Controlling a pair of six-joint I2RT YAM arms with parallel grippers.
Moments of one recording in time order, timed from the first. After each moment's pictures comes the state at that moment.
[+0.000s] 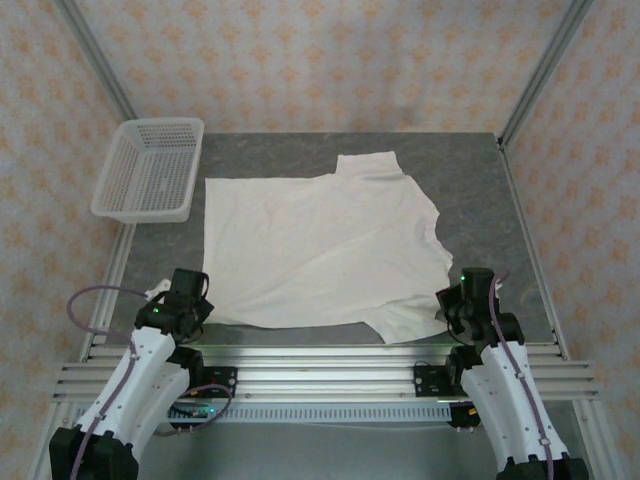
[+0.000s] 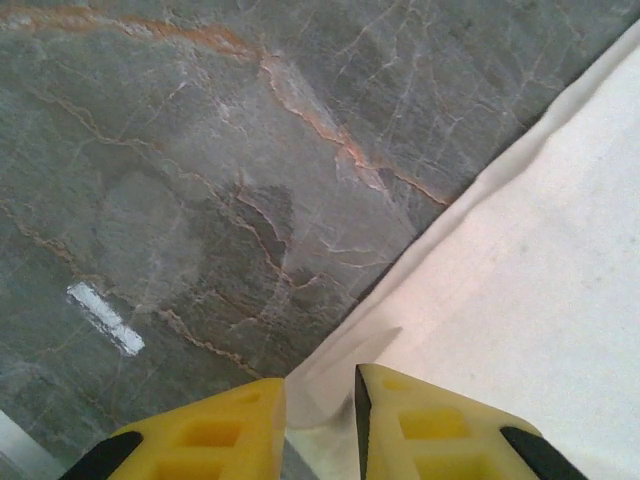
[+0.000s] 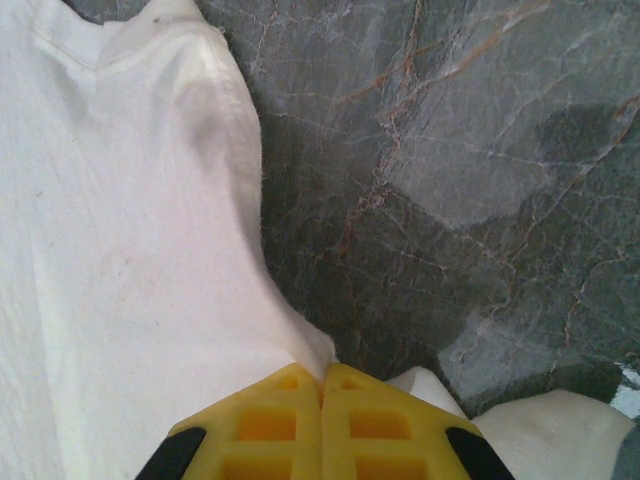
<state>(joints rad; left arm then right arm) -0.10 0.65 0.37 -0.91 -0.25 -1.04 0.04 0.51 0.36 -0.83 -0.05 1.19</state>
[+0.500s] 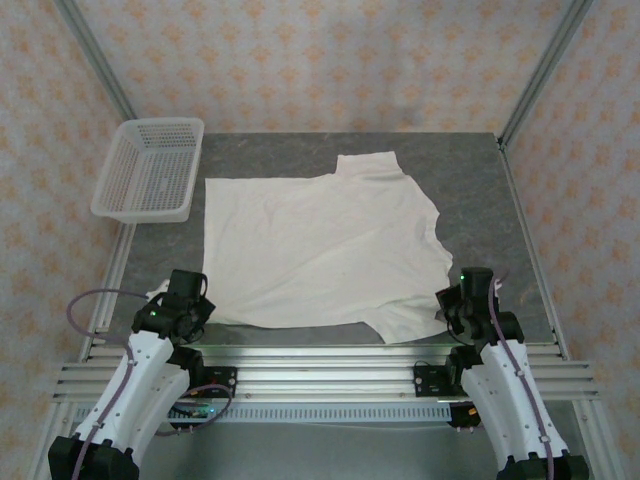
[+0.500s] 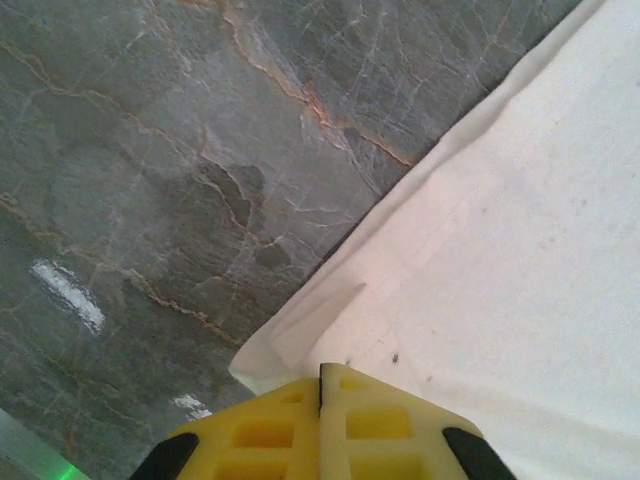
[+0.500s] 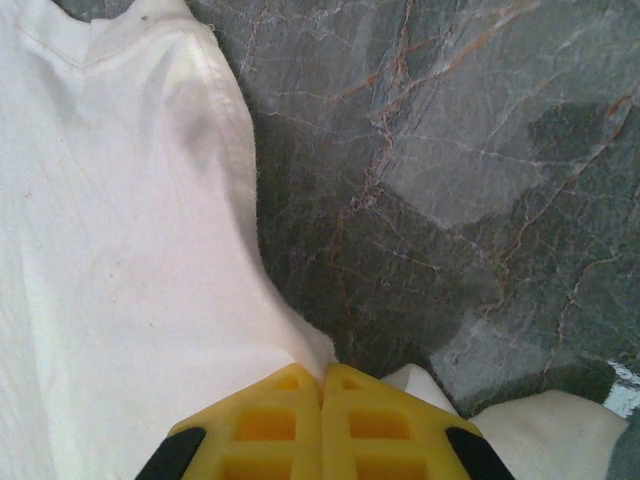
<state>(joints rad) -0.10 0.62 0.38 -0.93 -0.17 -1.07 0.04 0.52 0.36 -0.83 -0.05 1.19</state>
